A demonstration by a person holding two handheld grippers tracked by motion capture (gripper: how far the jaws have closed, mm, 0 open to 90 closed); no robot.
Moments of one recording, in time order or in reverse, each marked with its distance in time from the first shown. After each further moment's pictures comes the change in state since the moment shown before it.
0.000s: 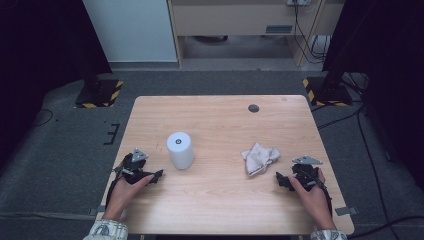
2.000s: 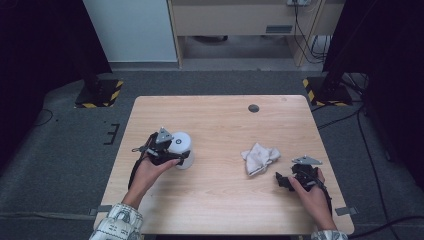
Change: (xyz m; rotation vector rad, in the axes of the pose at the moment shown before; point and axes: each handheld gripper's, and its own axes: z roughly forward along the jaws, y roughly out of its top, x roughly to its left) left arm -0.053 0.096 0.007 -0.149 -0.108 0.092; right arm 0.001 0.000 0.000 -0.002 0.004 -0.010
